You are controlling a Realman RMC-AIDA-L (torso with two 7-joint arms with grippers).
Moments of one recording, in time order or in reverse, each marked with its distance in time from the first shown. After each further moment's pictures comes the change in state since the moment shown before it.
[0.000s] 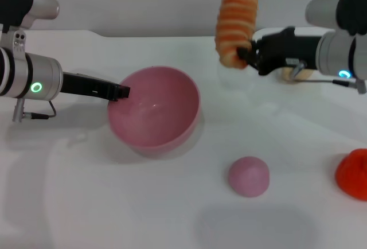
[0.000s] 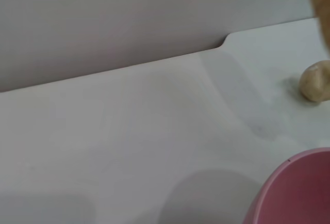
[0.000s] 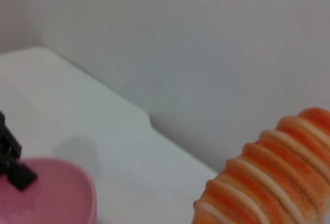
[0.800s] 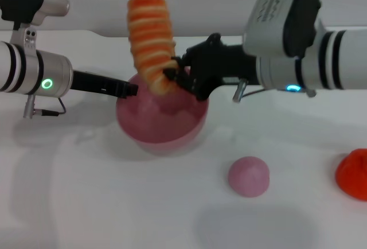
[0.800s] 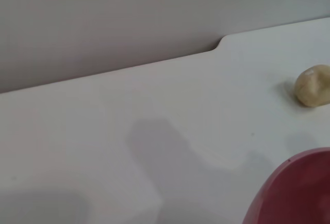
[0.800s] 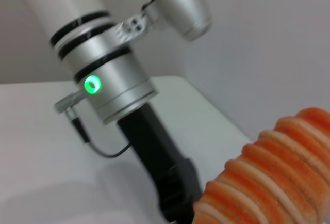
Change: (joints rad) left arm -0.038 -0.003 0.006 -0.047 -0.007 -0.024 -0.011; right arm -0.003 0.007 -0.245 -0.200 0.070 -0.084 -0.035
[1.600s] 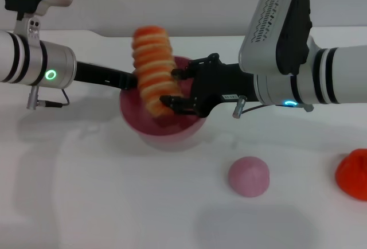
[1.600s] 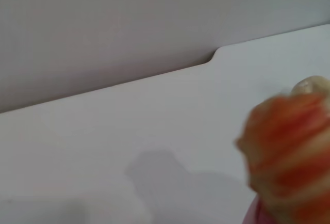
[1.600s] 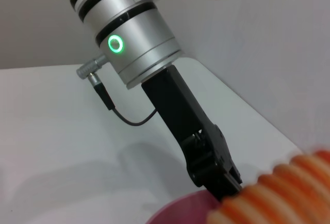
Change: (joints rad) left arm -0.028 0.003 -0.005 -0.001 0.000 -0.001 -0.004; right arm 0.009 -0.009 -0.033 0.081 0.039 0.009 -0.033
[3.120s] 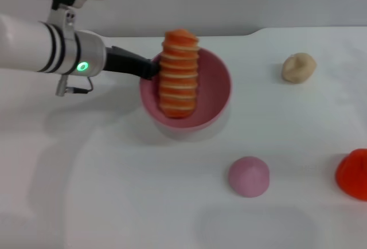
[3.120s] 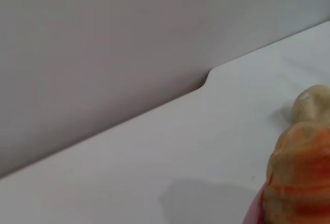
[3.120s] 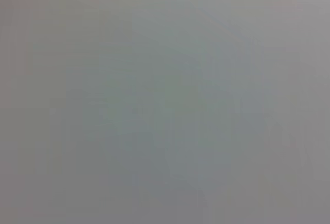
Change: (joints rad) left arm -0.022 -0.007 0.183 0.014 -0.025 -0.179 0.000; right arm -0.187 -0.003 0.097 0.573 2.018 -0.402 -1.655
